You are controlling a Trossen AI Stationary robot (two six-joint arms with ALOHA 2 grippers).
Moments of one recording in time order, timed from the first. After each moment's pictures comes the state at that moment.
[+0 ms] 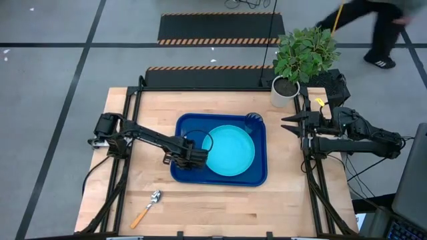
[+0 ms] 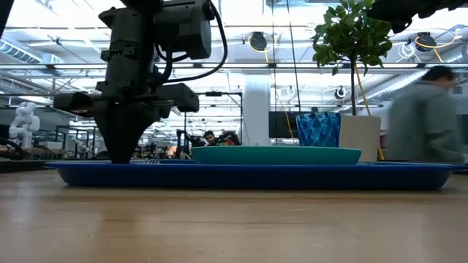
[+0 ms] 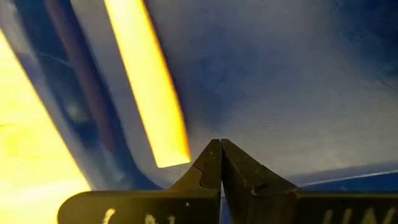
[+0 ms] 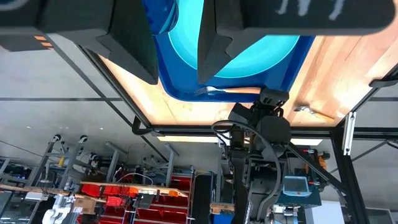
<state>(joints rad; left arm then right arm) -0.15 1.83 1.15 -0.85 0.13 -1.49 -0.11 0.29 0.62 -0.50 0.05 -0.07</state>
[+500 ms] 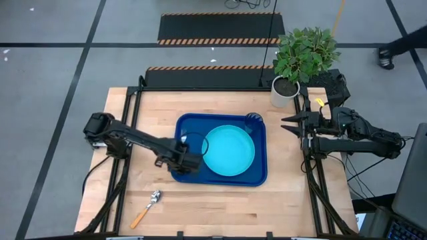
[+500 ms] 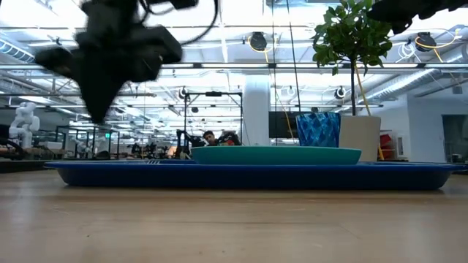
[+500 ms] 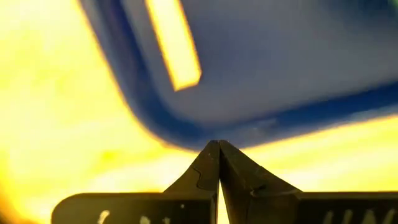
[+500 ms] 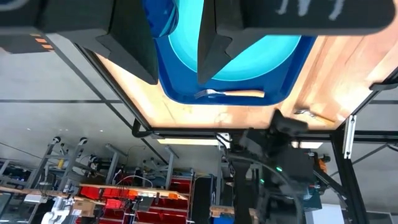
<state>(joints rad) -0.24 1.72 1.25 -1.04 0.15 -1.50 -0.11 0.29 0.62 -0.51 0.05 -0.07</state>
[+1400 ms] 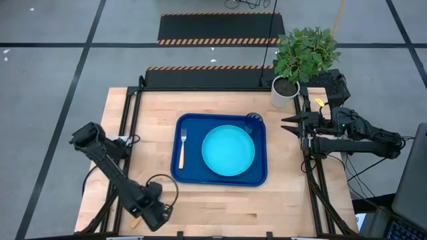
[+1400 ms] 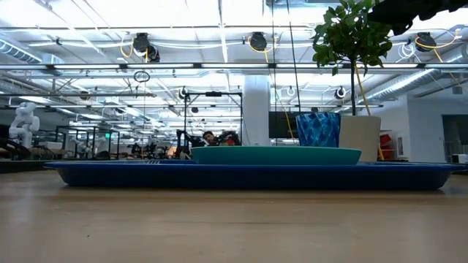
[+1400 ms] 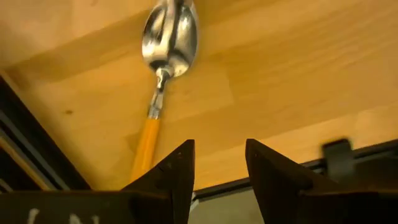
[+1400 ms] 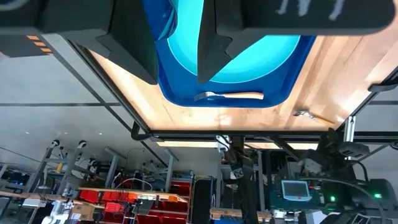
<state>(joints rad) -0.84 1.71 1.28 -1.04 0.13 -2.09 -0.11 0.29 0.62 -0.52 0.05 -0.06</state>
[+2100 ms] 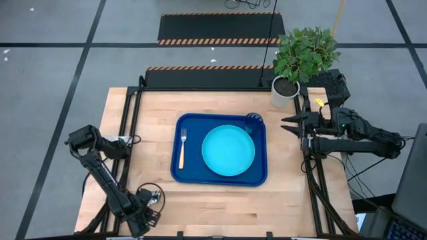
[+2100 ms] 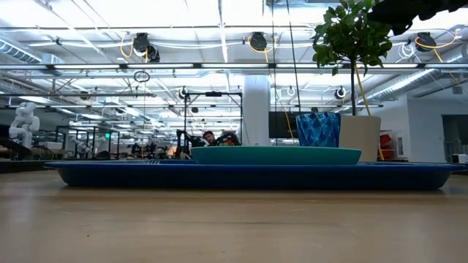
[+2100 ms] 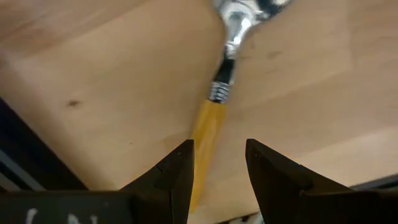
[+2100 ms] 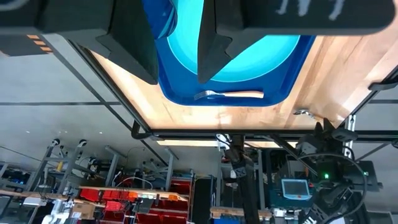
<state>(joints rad) -1.03 1.71 1.01 -0.74 0.13 -2.21 -0.11 0.29 0.62 -0.51 0.05 -0.06</state>
